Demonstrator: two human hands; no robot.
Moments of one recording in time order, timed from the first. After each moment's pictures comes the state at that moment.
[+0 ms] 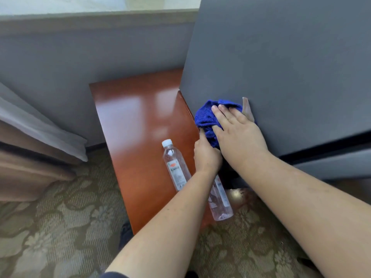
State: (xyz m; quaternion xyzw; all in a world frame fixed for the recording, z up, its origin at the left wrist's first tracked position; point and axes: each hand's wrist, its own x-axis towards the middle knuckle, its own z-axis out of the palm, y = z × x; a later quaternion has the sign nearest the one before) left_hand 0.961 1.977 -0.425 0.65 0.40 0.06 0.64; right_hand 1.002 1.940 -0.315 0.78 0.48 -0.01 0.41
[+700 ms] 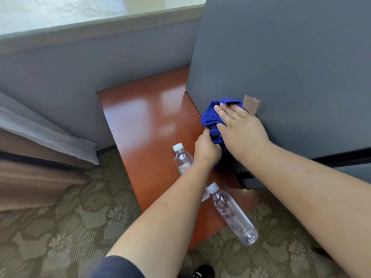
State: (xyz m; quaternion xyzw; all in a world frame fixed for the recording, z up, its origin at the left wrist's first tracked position) left_hand 0.967 2.024 -0.443 0.72 0.34 0.00 0.60; right_hand 1.021 1.973 -0.324 0.76 0.49 -0.05 0.43
